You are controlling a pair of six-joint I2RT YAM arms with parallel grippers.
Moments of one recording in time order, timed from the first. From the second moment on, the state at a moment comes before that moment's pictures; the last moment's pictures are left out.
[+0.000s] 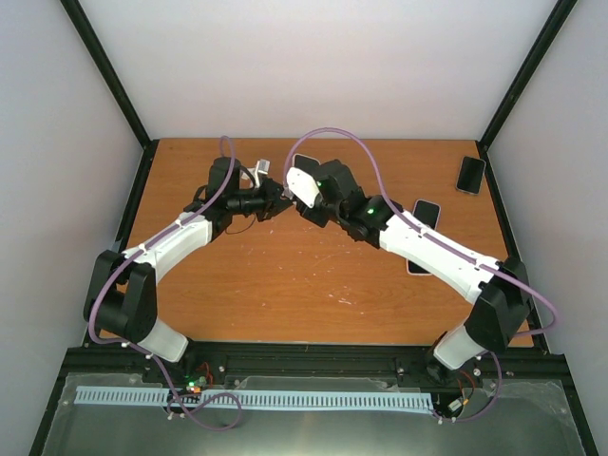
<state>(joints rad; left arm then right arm) -0.37 1.52 1.03 0.06 0.79 -1.08 0.82 1.54 1.38 -0.40 0.18 -0.52</state>
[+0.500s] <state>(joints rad) -0.38 1.52 1.03 0.10 0.82 -1.10 0.82 1.56 1.29 -0.31 0.26 -0.60</state>
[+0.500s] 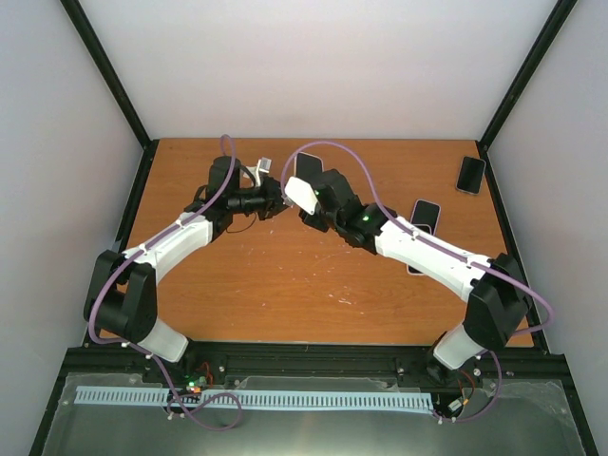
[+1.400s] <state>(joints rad) -0.38 1.53 1.03 0.10 0.82 -1.10 0.81 1.53 1.37 -0.40 0.20 -0.55</state>
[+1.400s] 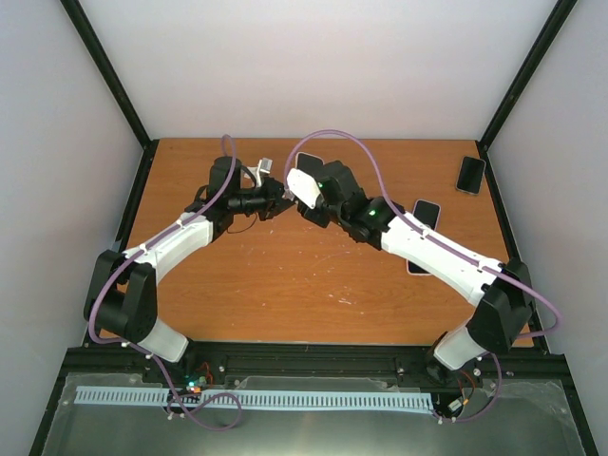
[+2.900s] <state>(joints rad) -0.38 1.55 1.02 0.25 0.72 -1.20 0.82 1.58 1.07 0.32 0.41 -0.92</state>
